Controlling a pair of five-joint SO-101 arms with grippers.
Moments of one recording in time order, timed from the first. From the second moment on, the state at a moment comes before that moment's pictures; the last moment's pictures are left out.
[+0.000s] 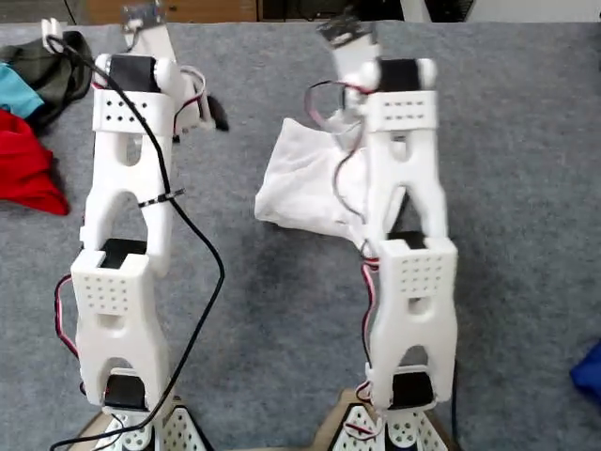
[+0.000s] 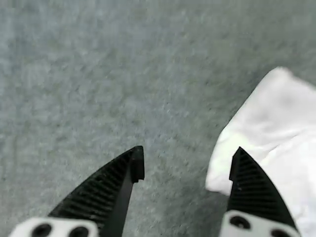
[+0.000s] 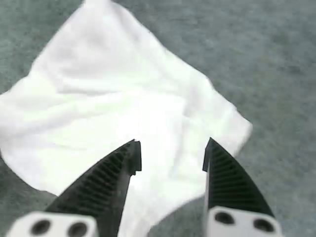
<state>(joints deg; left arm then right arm) 0.7 33.9 -54.5 100.2 6.5 -9.8 46.5 -60.4 97.9 14.0</state>
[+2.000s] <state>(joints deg) -5.2 55.4 -58.3 98.9 -1.1 -7.9 61.5 -82.8 101.1 14.0</state>
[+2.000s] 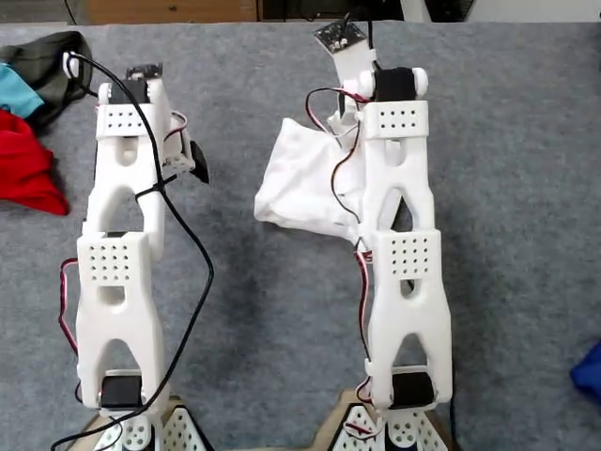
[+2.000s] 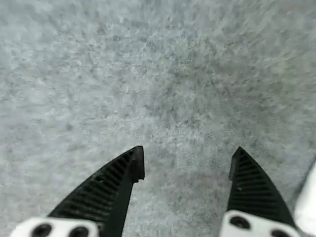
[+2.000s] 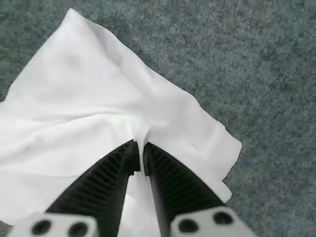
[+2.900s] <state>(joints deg) -4.6 63.1 -64.1 98.6 -1.3 -3.3 37.7 -34.2 101.2 20.8</state>
